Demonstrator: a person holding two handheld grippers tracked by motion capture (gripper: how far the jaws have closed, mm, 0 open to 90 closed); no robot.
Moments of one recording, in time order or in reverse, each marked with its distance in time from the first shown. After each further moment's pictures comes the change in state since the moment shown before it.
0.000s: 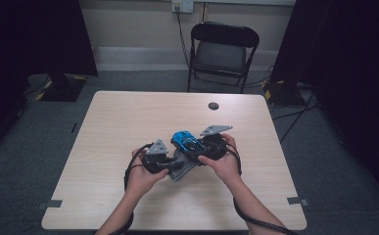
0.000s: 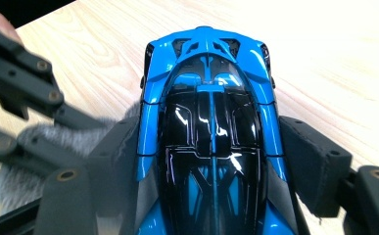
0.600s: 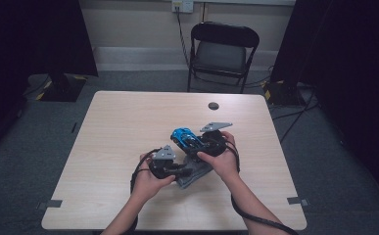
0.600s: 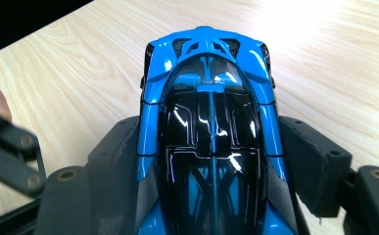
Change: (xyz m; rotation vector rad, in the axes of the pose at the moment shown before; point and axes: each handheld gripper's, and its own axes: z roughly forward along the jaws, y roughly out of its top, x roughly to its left) left arm -0.016 -0.005 0.015 0.018 -0.116 0.004; right arm -0.005 0.007 0.003 -0.016 -0.002 0.038
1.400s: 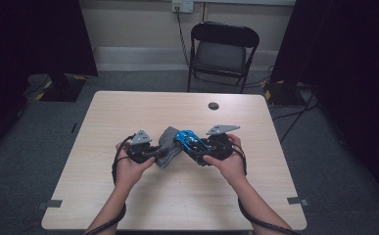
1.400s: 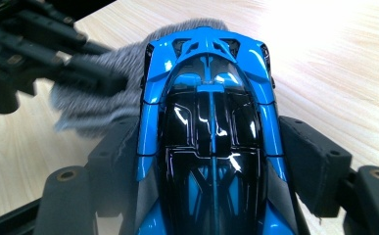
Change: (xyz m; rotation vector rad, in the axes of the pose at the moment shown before) left arm 0.055 0.002 -0.054 -0.111 0.297 -0.108; right arm 0.000 -0.009 -0.021 -0.020 0.038 -0.010
